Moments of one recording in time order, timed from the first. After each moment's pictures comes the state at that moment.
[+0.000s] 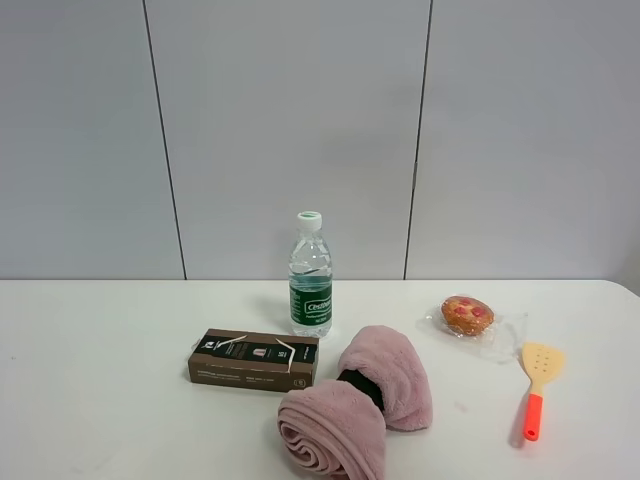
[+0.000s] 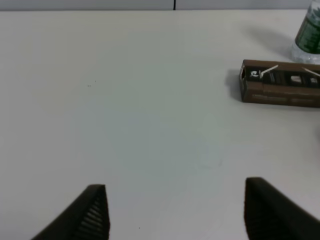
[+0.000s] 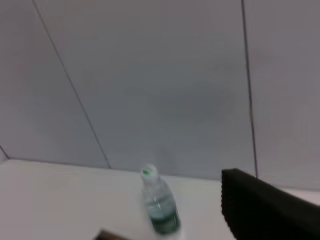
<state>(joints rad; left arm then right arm) 0.03 -0.01 -0.51 -0.11 1.06 0.02 -0.04 0.76 -1.15 0.96 0.90 -0.71</state>
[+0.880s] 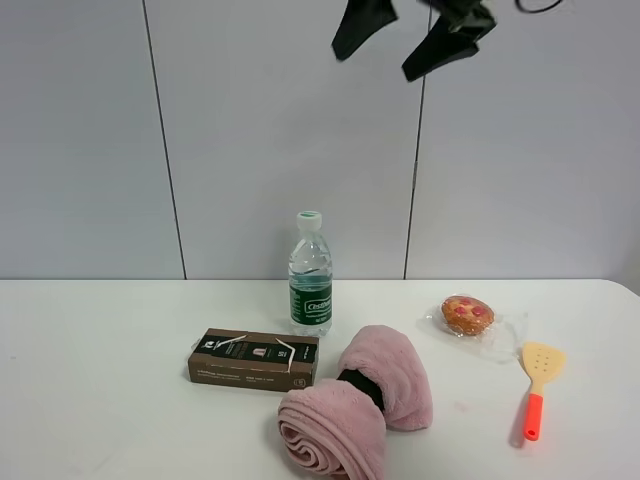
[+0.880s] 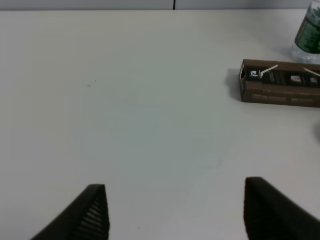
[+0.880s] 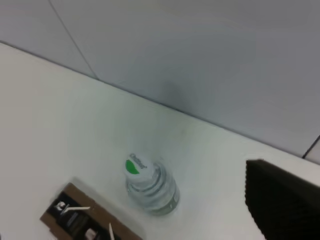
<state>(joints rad) 0.03 -0.01 -0.51 -0.11 1.06 0.02 0.38 1.81 -1.93 0.42 0.94 -0.41</state>
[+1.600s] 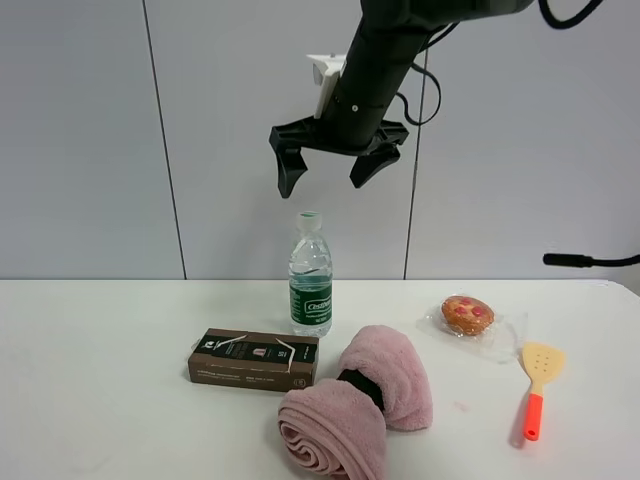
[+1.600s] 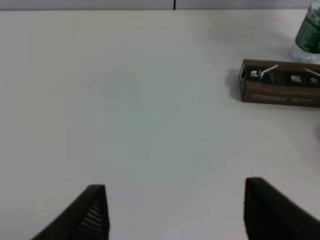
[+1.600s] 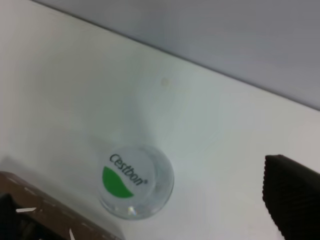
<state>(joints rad) 0.03 -0.01 -0.51 -0.11 1.06 0.02 0.57 2.16 -2.08 -0.01 0.90 -0.01</state>
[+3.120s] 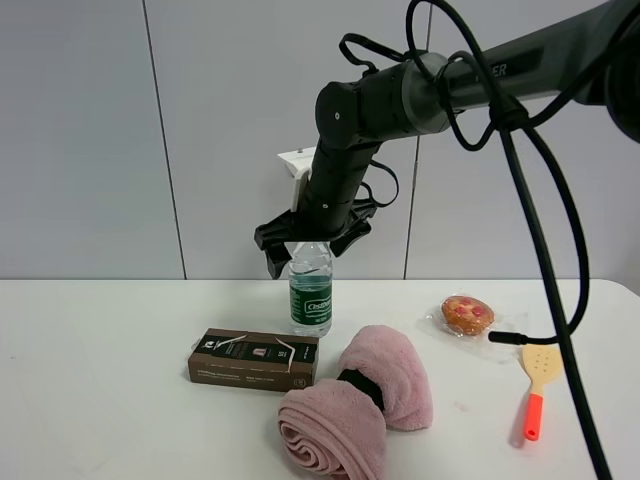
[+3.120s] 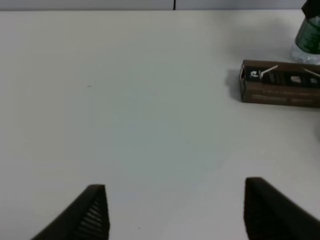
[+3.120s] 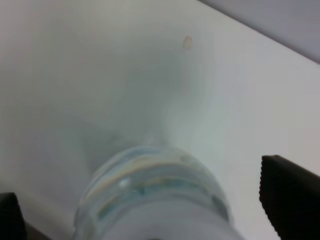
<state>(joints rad) 0.03 -0.01 -0.51 -0.11 1.06 0.02 0.60 2.35 -2.08 -0.08 0.80 -0.03</state>
